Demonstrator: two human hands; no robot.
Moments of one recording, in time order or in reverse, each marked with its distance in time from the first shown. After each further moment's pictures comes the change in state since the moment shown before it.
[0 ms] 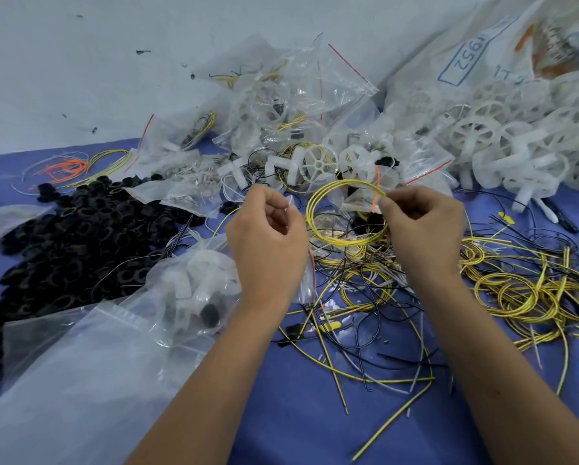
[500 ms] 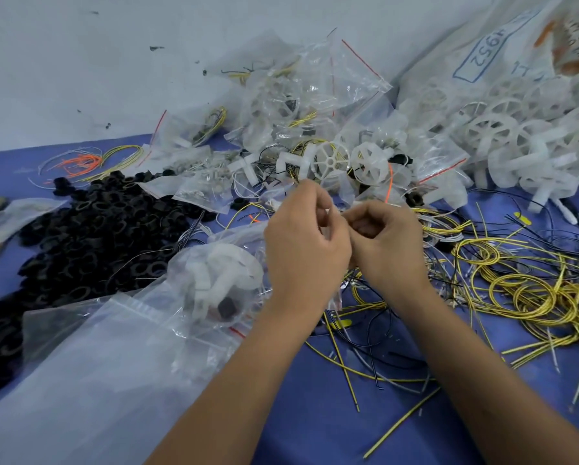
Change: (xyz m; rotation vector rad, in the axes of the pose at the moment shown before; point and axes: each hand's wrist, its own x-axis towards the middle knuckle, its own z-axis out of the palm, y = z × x) left_hand -0.012 0.015 0.009 0.083 -0.094 0.157; right_hand -0.040 -0.018 0.032 0.177 -0.348 -0.034
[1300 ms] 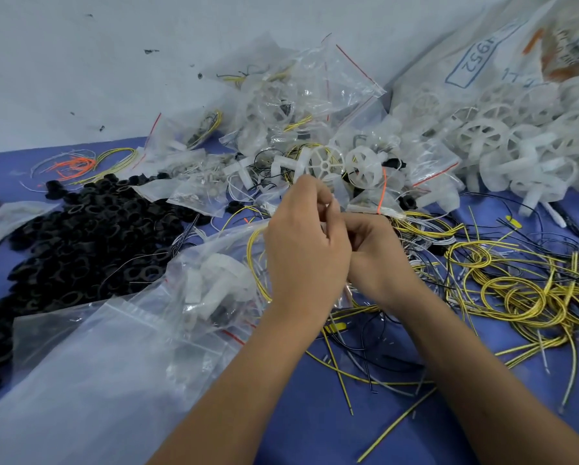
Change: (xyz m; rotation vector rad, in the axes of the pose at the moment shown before) left_hand 0.000 0.018 -0.003 0.031 0.020 -0.013; right_hand -0.002 -0.006 0.000 0.174 -0.368 -0.049
